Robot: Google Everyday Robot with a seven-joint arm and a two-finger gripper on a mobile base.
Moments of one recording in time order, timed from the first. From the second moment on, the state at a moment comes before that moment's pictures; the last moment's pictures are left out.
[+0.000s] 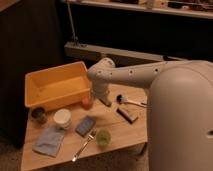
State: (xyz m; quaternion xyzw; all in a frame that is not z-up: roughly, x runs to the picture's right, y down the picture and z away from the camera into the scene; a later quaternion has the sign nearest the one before) arm -0.040 0.064 0.809 -0.24 0.17 0.69 0.66
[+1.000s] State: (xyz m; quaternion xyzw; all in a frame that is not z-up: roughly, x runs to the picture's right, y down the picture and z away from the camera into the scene) arm 0.014 -0.013 0.843 -0.19 0.08 0.61 0.76
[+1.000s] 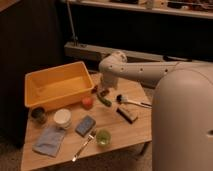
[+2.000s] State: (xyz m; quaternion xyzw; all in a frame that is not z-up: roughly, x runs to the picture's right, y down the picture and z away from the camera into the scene) arm 0.000 -0.039 0.896 -0.22 0.05 0.59 0.77
